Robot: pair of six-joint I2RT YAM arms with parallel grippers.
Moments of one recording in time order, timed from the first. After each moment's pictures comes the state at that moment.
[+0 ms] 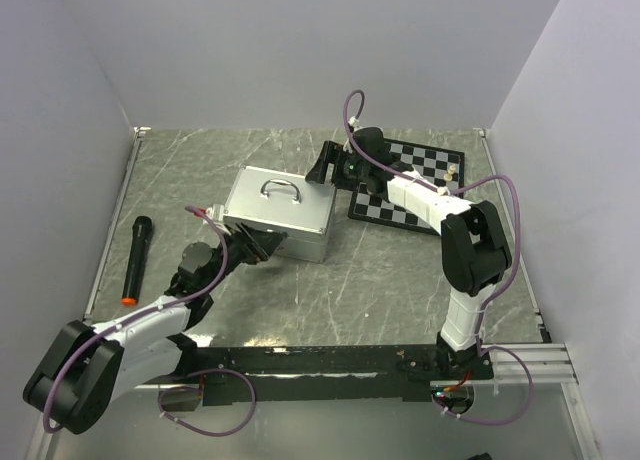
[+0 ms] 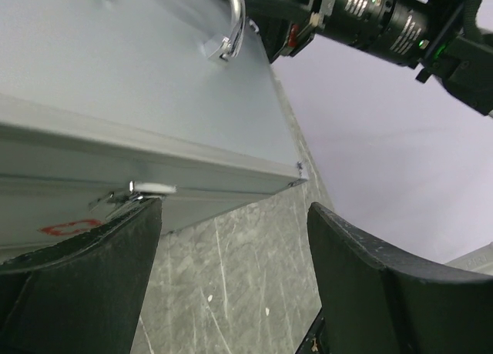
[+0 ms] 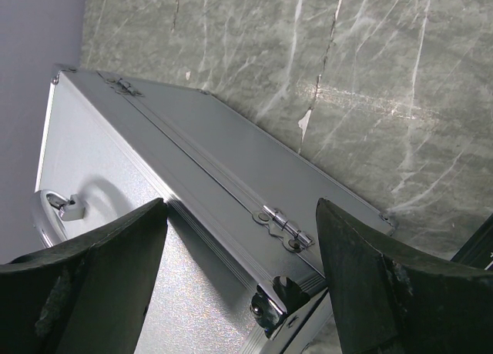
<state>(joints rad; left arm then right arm) -0.48 1.03 0.19 0.84 0.20 -0.90 0.46 1.85 1.40 -0.12 -0.33 0.63</state>
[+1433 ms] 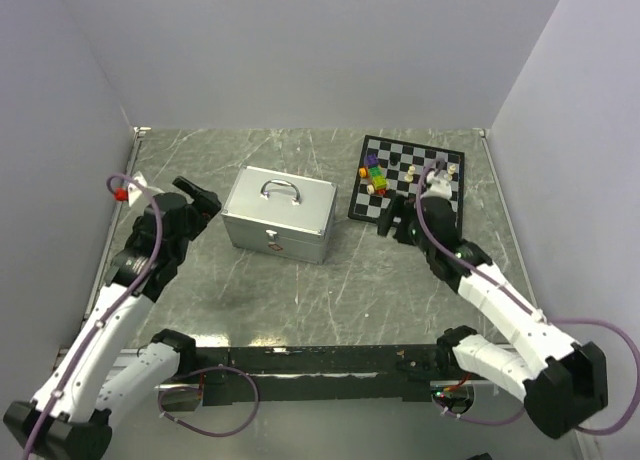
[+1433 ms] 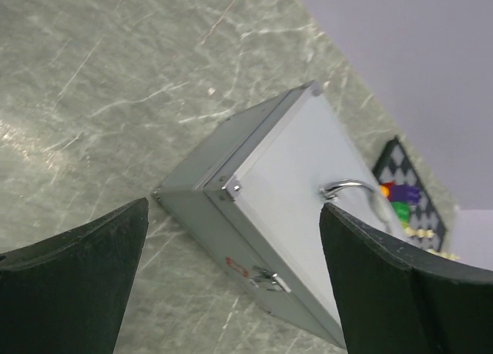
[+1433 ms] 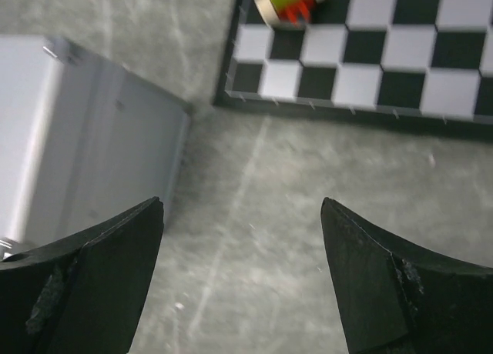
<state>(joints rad) -0.34 0.79 0.88 -0.54 -0.45 -0.97 0.42 0.97 0.72 -0.27 0.18 0.55</state>
